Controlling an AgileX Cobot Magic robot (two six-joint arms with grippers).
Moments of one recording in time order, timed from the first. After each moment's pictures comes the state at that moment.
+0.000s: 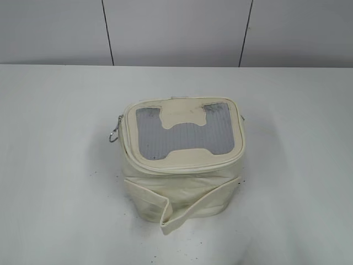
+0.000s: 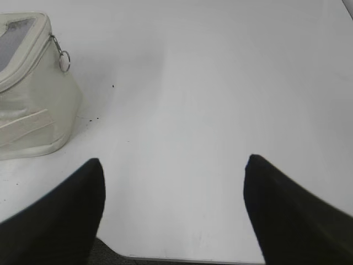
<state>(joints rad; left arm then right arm) -0.01 -0.01 -0.53 0.03 1.06 0.01 0.05 -0.01 -0.50 0.08 1.05 0.02</state>
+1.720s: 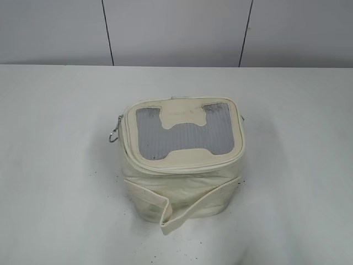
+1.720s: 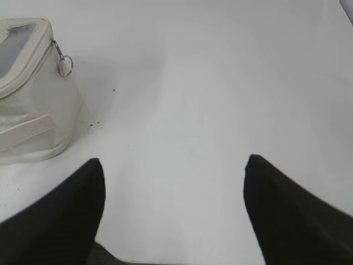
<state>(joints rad) -0.08 0.02 -0.54 -0.02 1.05 0.01 0.05 0.00 -0.51 0.08 1.04 0.02</state>
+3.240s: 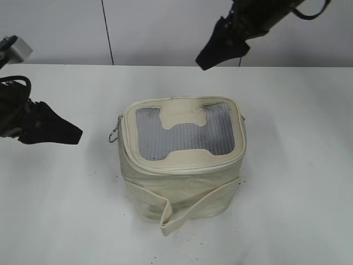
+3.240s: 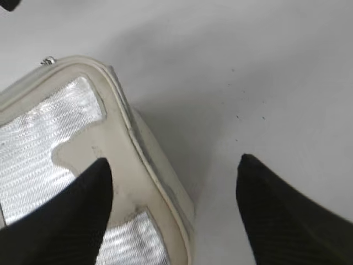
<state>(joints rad) -0.09 1.50 -0.79 -1.04 0.85 1.20 0.33 1.87 -1.63 0.59 1.00 -0.97</state>
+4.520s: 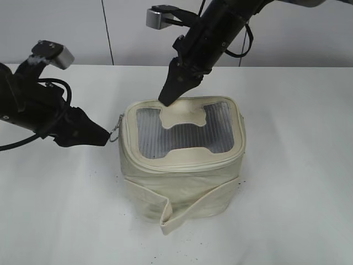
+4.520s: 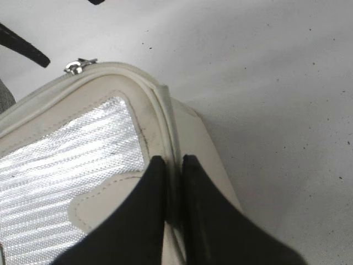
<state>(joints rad) -0.25 1.60 -0.85 -1.03 0.67 1.28 0.44 2.23 -1.94 0.62 1.22 -0.92</state>
